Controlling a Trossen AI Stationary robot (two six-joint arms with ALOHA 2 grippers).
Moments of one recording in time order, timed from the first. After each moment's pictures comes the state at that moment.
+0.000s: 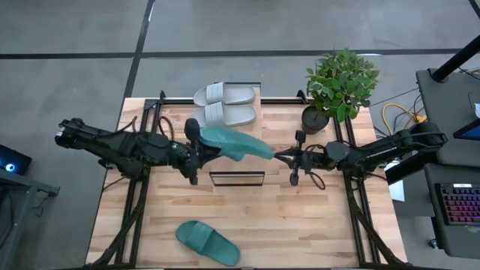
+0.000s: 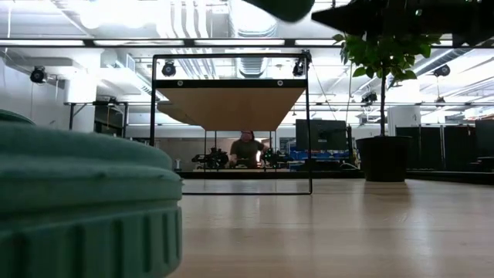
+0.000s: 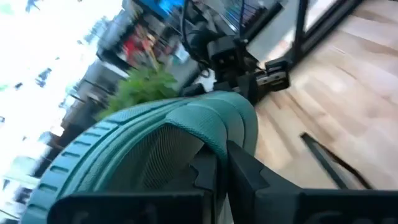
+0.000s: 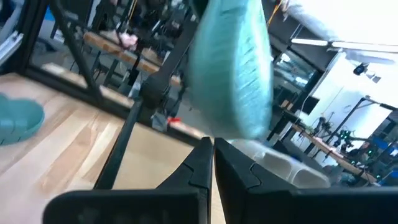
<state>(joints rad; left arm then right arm) -0.28 1.11 1.20 -0.27 -0.44 0.83 0.15 1.09 0.40 0.77 0.24 -0.53</state>
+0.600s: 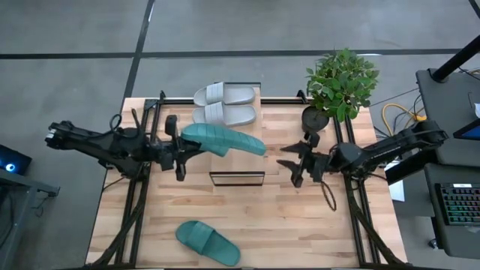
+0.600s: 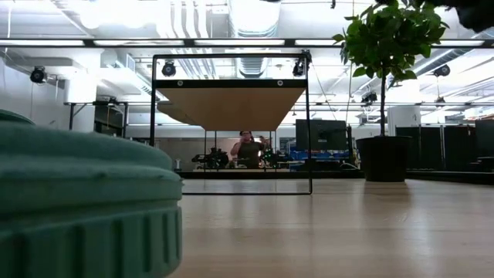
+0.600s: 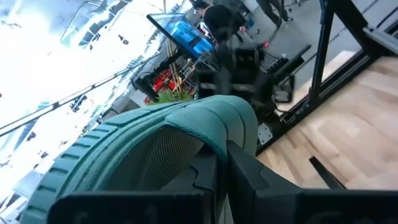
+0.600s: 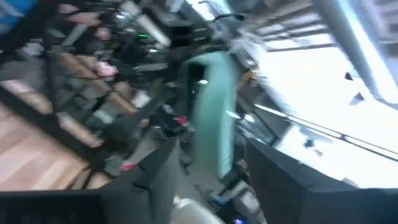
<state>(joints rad) -0.24 0.83 0.86 0.05 -0.32 0.83 0.24 1.06 0.45 0.92 0.30 -0.87</state>
